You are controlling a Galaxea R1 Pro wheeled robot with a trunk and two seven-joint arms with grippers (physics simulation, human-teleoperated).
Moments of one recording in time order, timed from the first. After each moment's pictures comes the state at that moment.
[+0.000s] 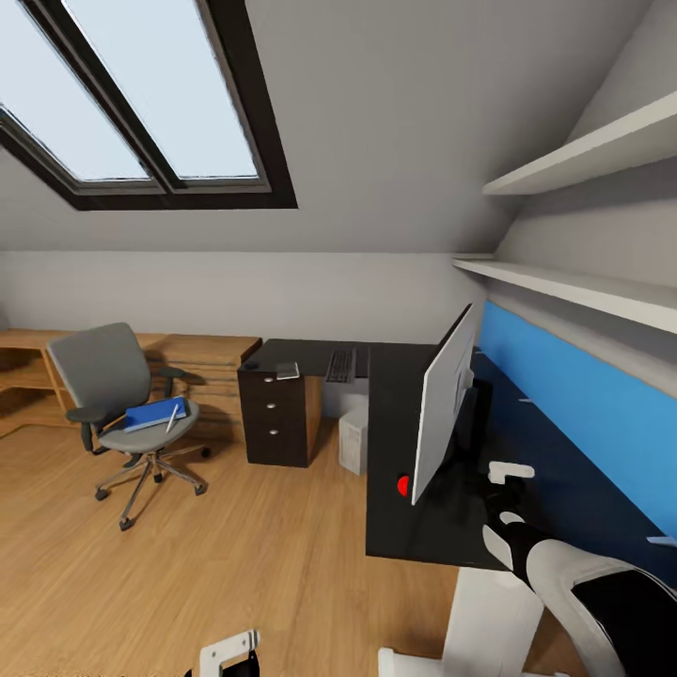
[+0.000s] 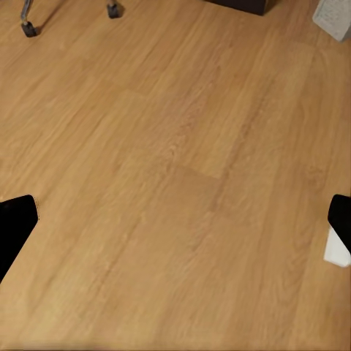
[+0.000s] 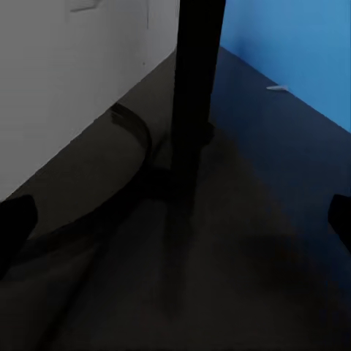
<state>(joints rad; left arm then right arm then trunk) -0.07 0.19 -0.81 -1.20 0.77 -0.04 0.89 -0.91 -0.11 0.29 0.02 -0.32 -0.47 -0.20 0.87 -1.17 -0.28</state>
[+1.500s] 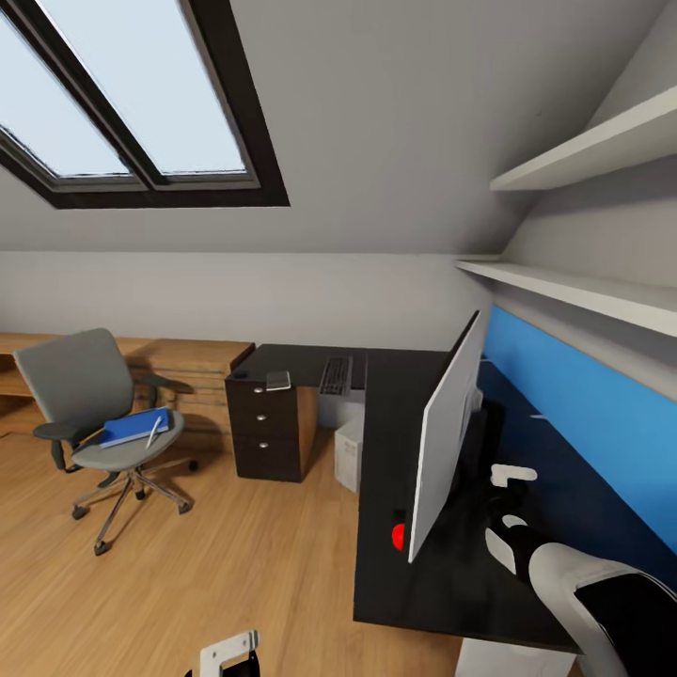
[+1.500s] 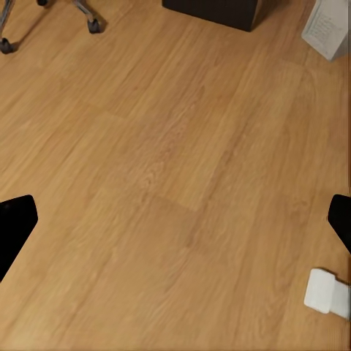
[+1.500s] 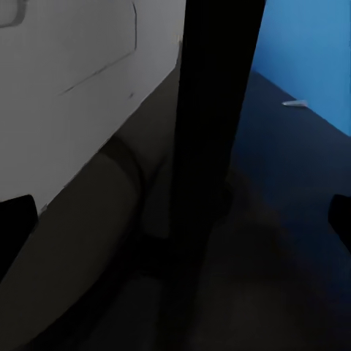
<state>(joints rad) -0.07 0.19 -0.81 -1.20 0.77 -0.04 0.89 -0.90 -0.11 0.29 0.02 -0.32 -0.47 -0.20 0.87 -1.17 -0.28</state>
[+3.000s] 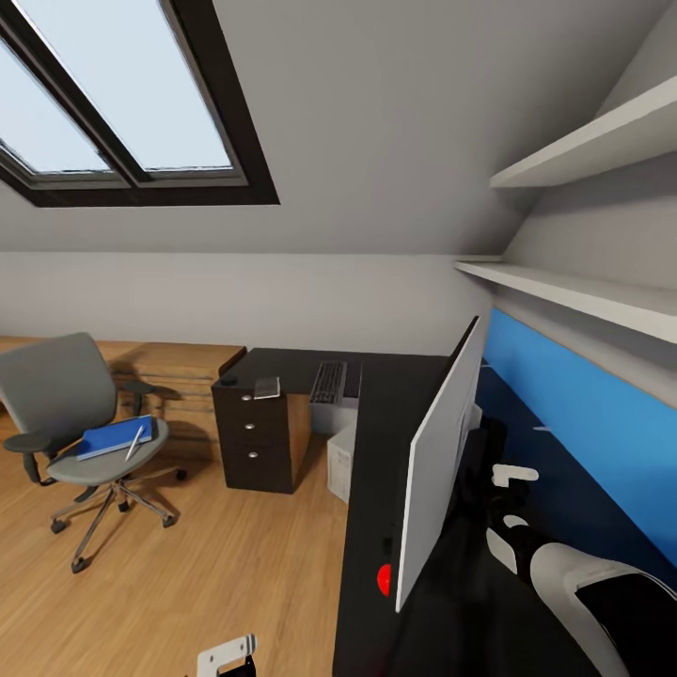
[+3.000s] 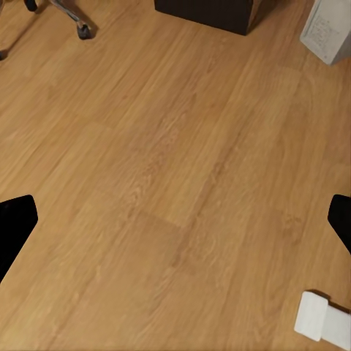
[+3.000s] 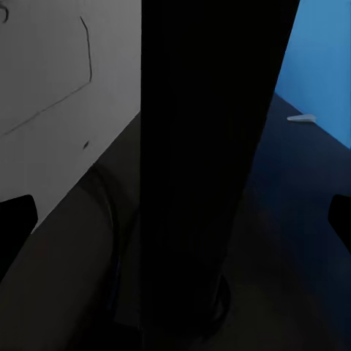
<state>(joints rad) -0.07 0.19 -0.81 -1.17 0.77 -0.04 0.89 -0.90 -0.12 0.29 0.02 -0.32 -0.47 -0.20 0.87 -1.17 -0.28</state>
